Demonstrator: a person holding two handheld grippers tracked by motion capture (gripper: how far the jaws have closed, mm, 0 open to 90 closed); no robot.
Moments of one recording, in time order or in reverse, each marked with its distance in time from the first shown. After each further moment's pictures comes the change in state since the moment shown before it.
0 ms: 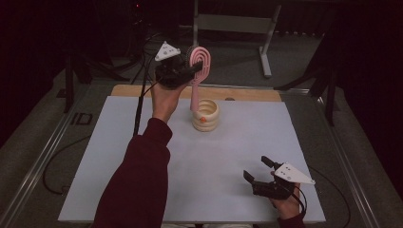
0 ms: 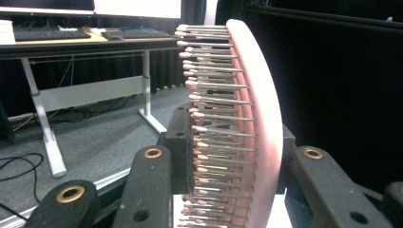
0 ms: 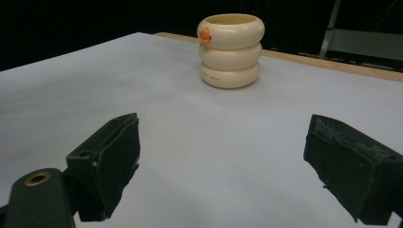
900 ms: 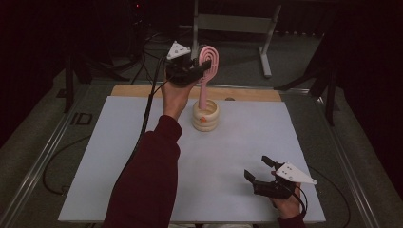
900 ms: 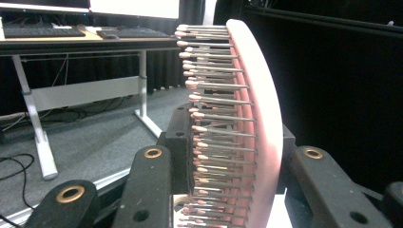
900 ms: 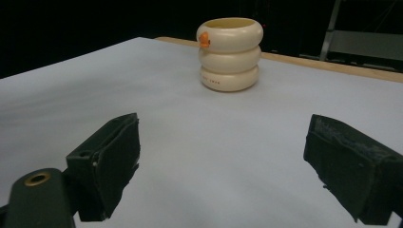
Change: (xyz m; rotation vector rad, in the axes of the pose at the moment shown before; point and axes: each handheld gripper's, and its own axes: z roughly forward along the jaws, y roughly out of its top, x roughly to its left) left arm -0.007 -0.002 0.028 -0.006 -0.002 -0.019; right arm -0.002 0.000 -0.002 -0.011 0.006 0.021
